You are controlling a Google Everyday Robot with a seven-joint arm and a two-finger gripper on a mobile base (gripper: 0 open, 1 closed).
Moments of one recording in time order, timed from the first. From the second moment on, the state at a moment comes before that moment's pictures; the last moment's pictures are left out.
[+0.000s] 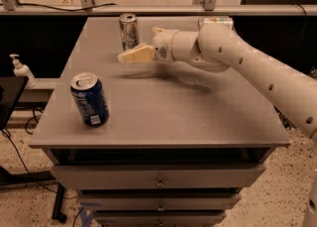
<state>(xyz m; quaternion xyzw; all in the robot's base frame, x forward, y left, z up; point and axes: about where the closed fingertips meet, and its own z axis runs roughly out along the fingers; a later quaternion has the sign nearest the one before) 0.728 0.054 0.867 -0.38 0.68 0.30 0.54</state>
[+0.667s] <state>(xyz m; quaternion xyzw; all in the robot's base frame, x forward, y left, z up) 0.735 0.072 0.874 -0.37 0.67 0.33 0.56</state>
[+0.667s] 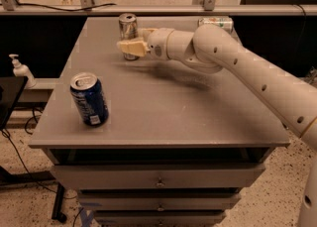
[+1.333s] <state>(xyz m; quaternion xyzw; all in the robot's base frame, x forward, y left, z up) 0.727 0.055 0.872 -0.37 0.67 0.32 0.56</state>
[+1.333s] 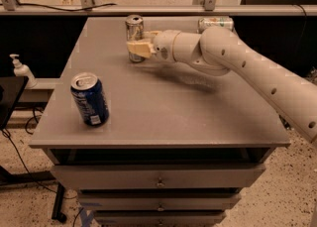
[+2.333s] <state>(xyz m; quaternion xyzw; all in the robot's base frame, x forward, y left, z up) 0.720 -0.015 0.922 -0.49 0.68 0.23 0.50</state>
